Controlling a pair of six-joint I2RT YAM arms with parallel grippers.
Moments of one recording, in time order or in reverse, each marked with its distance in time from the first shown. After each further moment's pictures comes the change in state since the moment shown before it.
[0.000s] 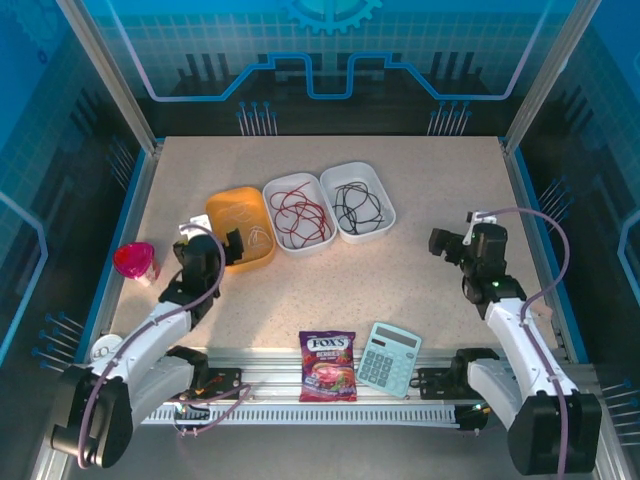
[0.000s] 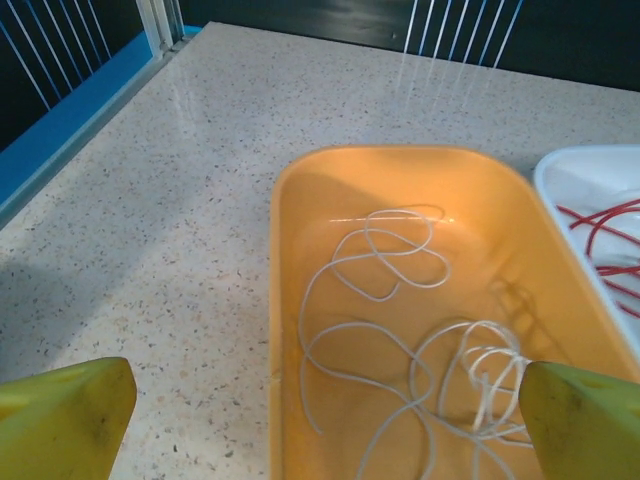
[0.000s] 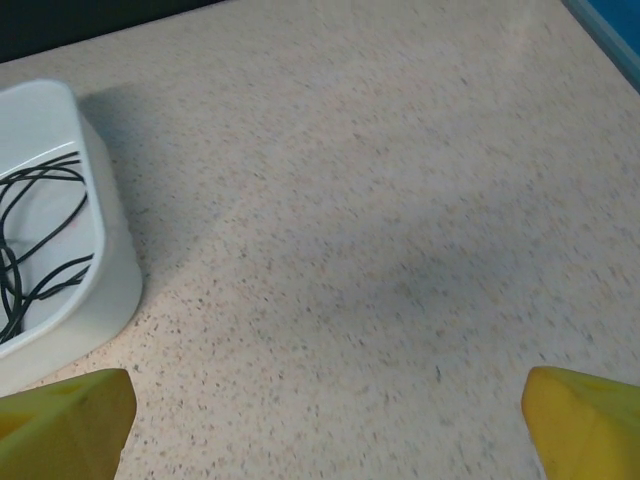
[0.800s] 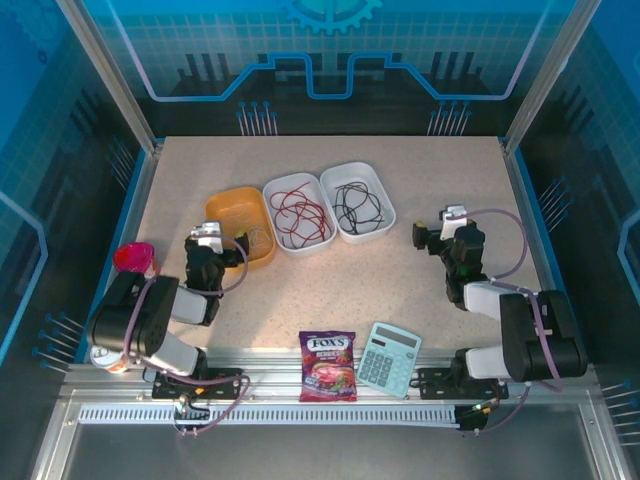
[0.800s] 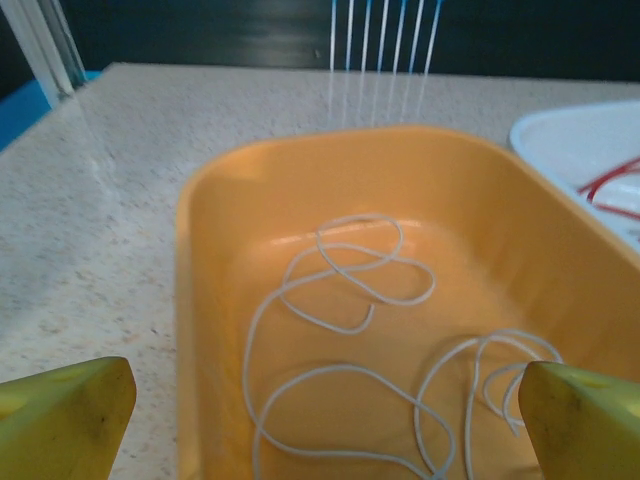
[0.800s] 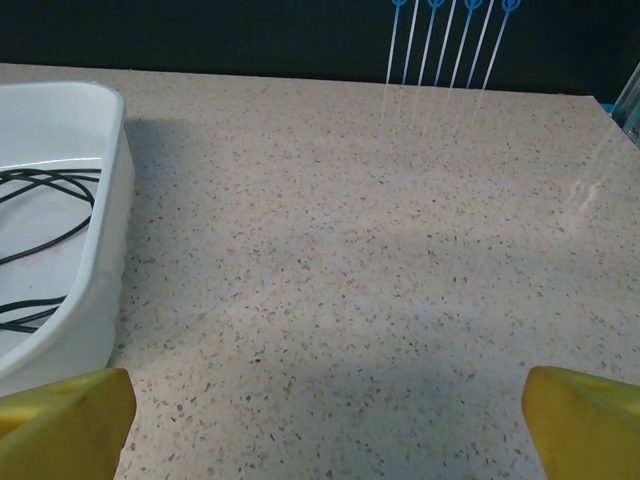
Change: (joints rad) left arm 0.138 0.620 -0.152 0.941 0.284 0.189; right arm 0.039 0.503 -0.169 0.906 -0.039 -0.255
